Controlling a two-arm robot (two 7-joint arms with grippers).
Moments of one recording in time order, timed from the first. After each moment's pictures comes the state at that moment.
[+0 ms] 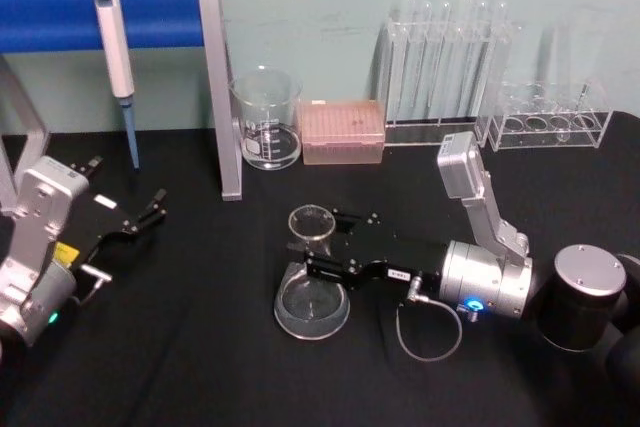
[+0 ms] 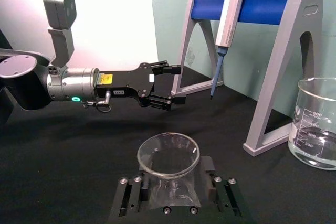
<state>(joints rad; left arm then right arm) -0.20 0.60 0.45 -1.41 -0.25 -0.12 0.03 0.46 0.39 -0.62 -1.18 0.56 -0.09 0.80</state>
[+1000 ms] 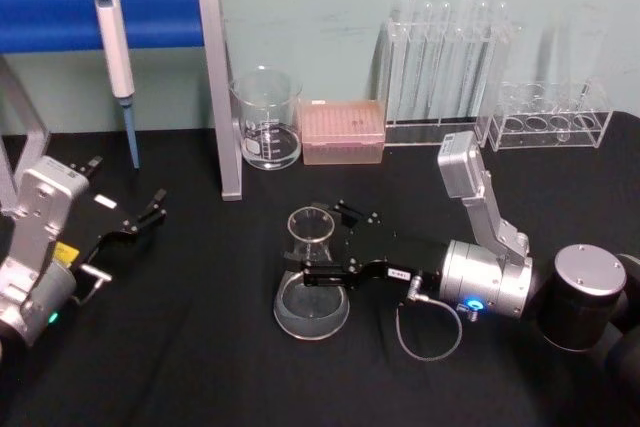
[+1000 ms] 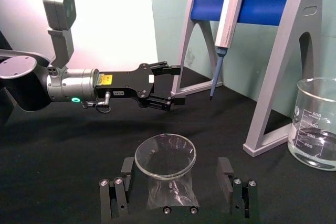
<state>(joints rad) -0.20 0.60 0.45 -1.41 -0.25 -0.12 0.03 0.46 0.39 -0.62 -1.18 0.56 -0.09 0.80</state>
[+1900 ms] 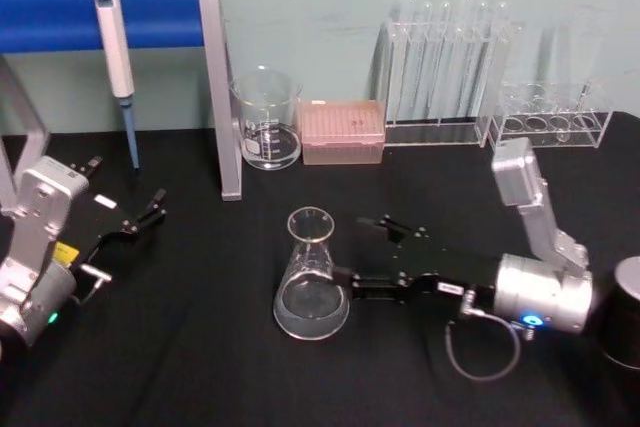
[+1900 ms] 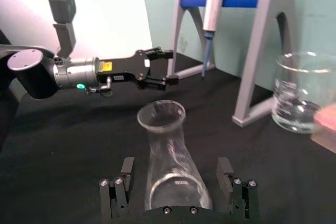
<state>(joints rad) -0.20 0.60 0.45 -1.41 -0.25 -0.12 0.03 0.37 0.52 -0.58 -1.33 0.63 0.00 0.79</state>
